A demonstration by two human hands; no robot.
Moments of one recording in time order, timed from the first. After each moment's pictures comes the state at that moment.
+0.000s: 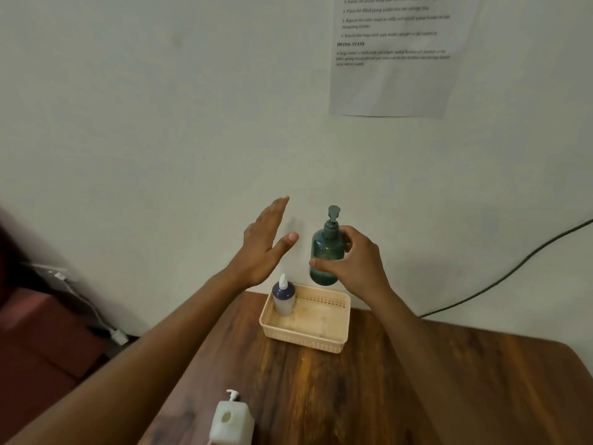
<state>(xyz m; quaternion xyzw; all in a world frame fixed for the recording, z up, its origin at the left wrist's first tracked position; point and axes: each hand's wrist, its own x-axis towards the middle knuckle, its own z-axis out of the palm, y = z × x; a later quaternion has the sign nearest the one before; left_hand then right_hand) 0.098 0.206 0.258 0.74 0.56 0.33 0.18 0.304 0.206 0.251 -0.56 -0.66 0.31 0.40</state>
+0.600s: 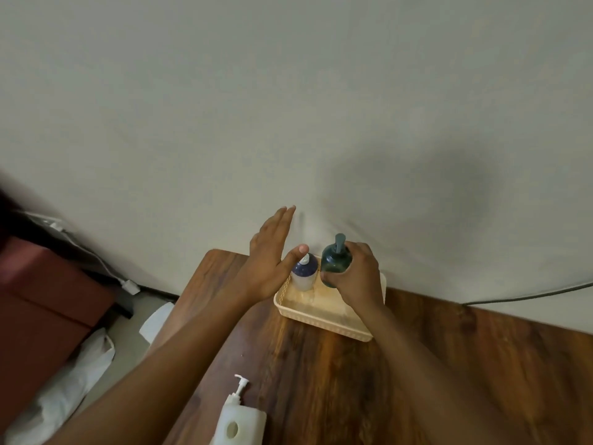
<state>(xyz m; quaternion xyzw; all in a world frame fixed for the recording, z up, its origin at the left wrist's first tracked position) 0.055 0.260 0.120 0.69 0.64 0.26 0.23 0.246 0.303 0.054 -0.63 -0.65 0.28 0.32</state>
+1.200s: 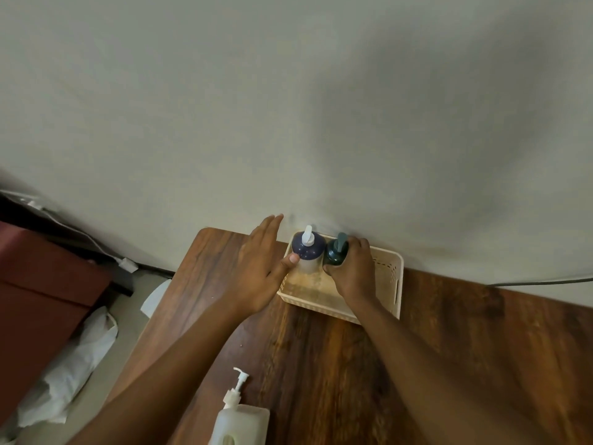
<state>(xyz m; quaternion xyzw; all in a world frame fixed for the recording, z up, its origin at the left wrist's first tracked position) 0.031 0.264 0.039 0.66 0.65 0.27 0.28 0.223 0.341 -0.063 -0.69 -0.63 0.23 0.27</state>
